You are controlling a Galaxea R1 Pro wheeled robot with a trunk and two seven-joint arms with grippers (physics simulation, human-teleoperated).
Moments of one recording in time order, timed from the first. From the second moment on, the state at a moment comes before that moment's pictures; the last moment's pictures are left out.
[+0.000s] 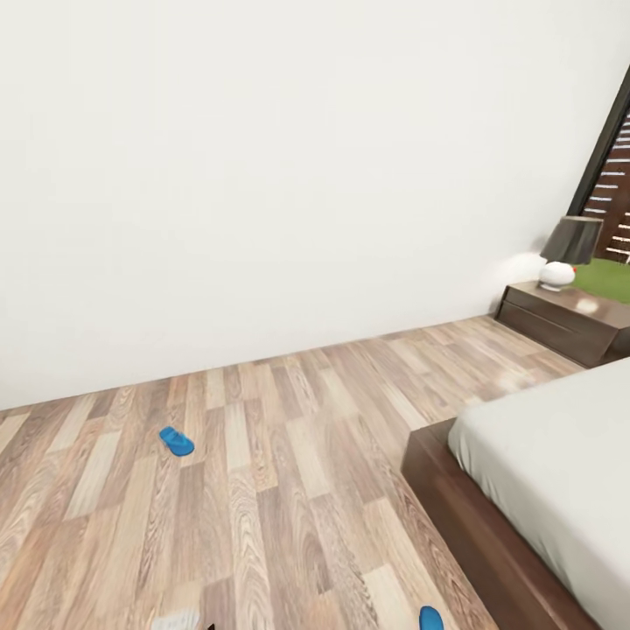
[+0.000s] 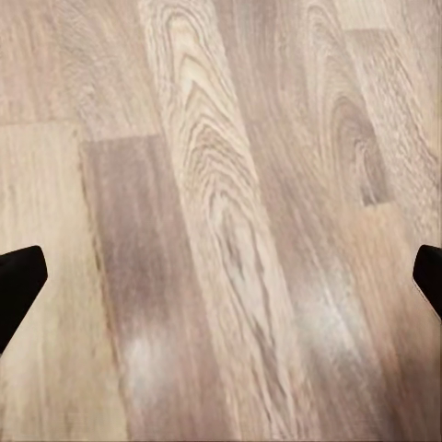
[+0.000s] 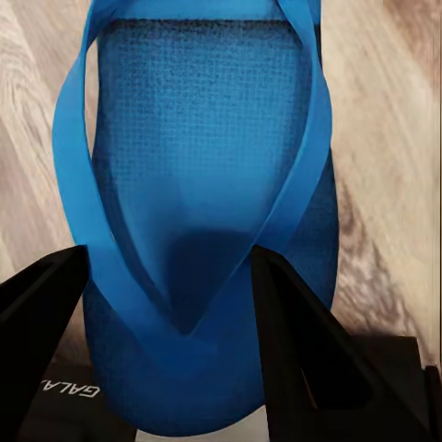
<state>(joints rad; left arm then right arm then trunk) -0.25 0.05 0.25 -0.33 0.04 -0.19 -0.32 -0.22 -0.15 -0.16 -0.16 -0.16 -0.02 0.55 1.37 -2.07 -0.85</state>
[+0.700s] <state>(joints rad) -0.25 0.05 0.25 -0.33 0.04 -0.19 -0.32 -0.22 -0.15 -0.16 -0.16 -0.16 -0.02 0.55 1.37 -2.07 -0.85</state>
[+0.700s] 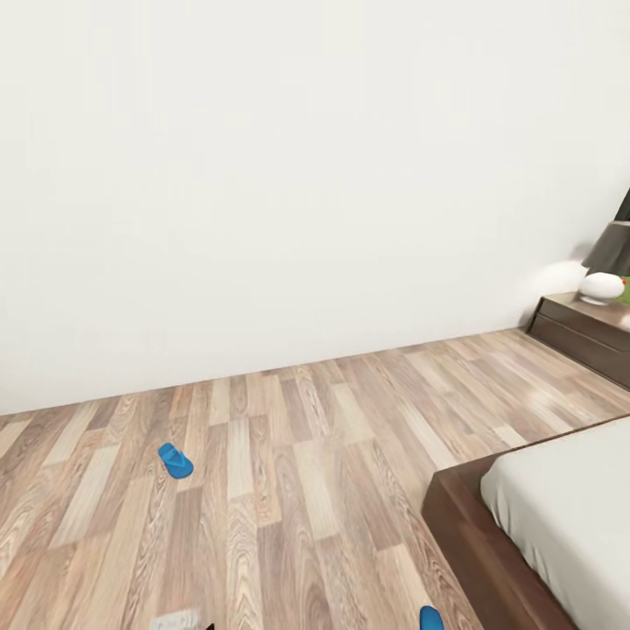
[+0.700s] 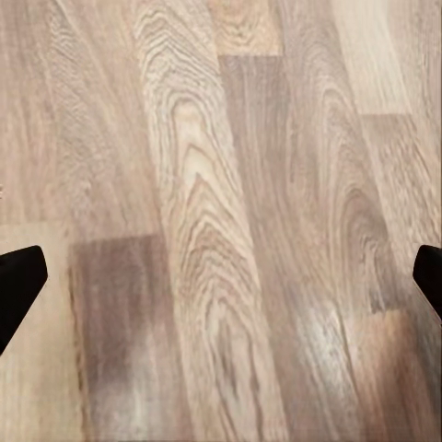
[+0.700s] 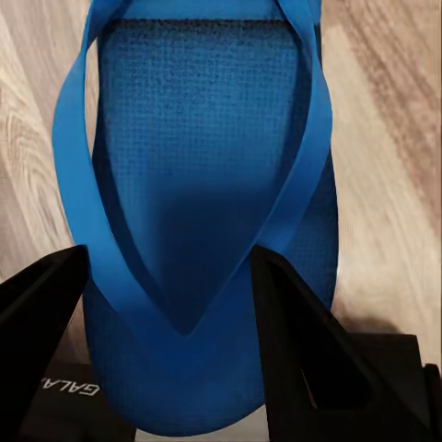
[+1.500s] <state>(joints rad) -0.25 0.05 0.26 -0.33 0.04 -0.19 -0.32 -0.22 -0.15 -0.16 -0.16 -0.16 -0.02 0.55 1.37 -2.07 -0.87</state>
